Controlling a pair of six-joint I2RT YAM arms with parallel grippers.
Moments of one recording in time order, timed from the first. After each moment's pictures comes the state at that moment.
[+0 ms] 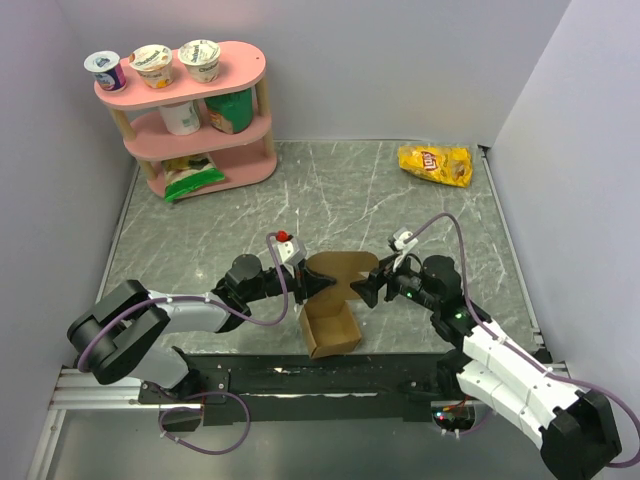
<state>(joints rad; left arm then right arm) -0.80 1.42 0.41 1.03 0.51 -0.28 0.51 0.73 0.35 0.11 -0.34 0.13</state>
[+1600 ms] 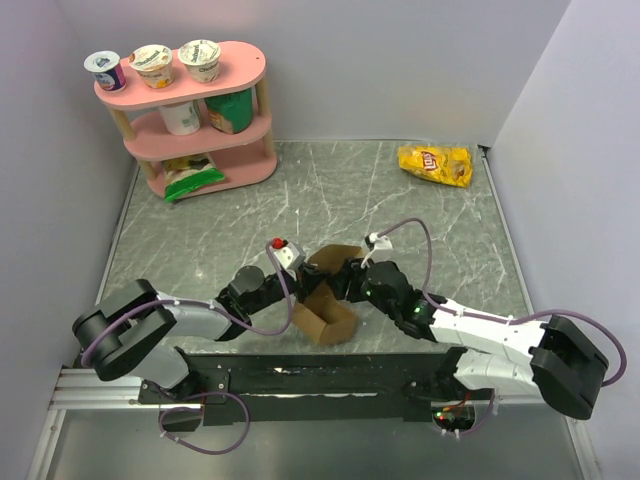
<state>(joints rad) -0.87 1.45 0.35 1.10 0.18 -0.22 0.90 1.09 0.45 0.22 0.25 0.70</state>
